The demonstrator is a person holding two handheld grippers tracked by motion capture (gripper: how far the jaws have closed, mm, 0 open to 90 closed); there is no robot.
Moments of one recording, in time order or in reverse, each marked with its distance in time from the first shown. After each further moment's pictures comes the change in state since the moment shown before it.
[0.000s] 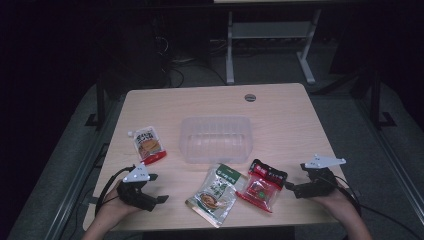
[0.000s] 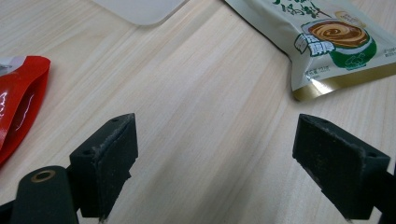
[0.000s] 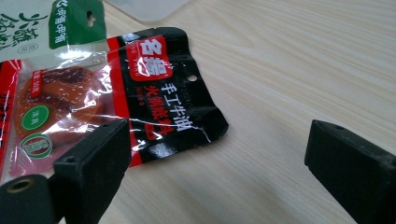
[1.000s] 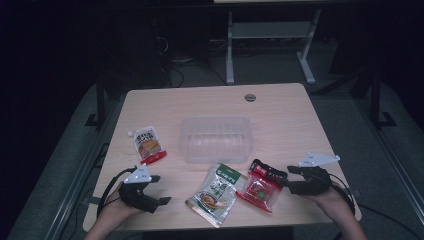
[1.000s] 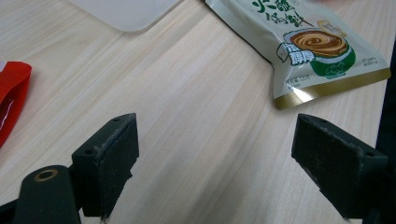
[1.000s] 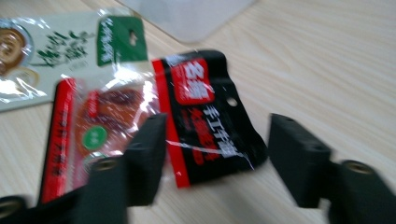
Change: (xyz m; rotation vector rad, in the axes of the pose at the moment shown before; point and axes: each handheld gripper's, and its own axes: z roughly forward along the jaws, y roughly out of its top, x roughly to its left) left arm -0.009 0.004 0.001 -0.017 -0.023 -0.026; right arm 0.021 0.022 -0.003 -0.003 0.073 -0.014
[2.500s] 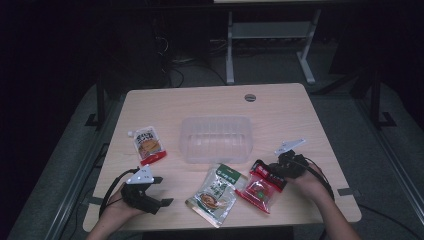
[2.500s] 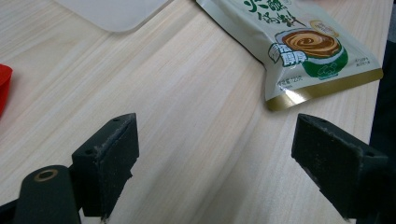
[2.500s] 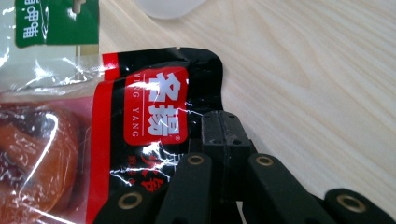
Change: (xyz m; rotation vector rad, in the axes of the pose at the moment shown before) left arm -0.003 0.001 0.004 0.000 -0.020 0.006; right arm -0.019 0.029 0.065 0.216 -0.007 -0.095
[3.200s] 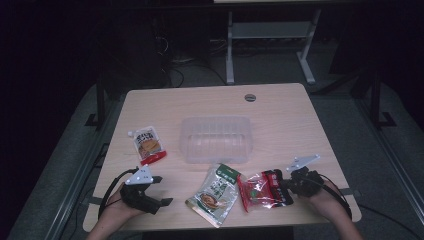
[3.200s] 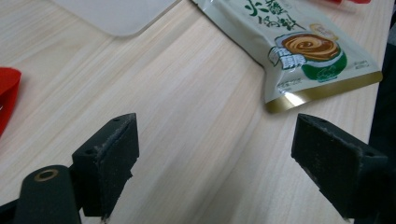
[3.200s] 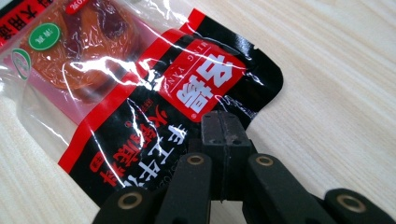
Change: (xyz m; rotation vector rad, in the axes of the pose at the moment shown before) left arm -0.004 0.003 -0.003 -0.011 0.011 0.007; right arm 0.022 -0.040 -0.033 0.045 0.004 0.012
